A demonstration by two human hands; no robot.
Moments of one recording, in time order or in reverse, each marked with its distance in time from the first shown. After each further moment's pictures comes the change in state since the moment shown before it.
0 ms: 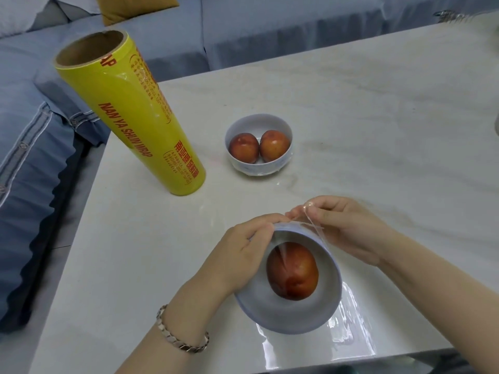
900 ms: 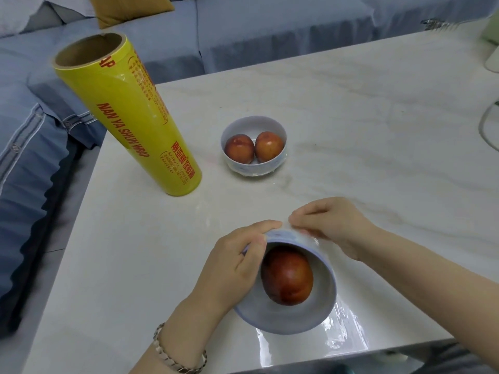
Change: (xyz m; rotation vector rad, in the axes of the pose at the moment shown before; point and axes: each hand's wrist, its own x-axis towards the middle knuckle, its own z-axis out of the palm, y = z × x) left_hand -0.021 -0.002 0.007 0.041 0.137 0.130; right_hand 0.003 0.000 0.018 -0.424 0.425 0.076
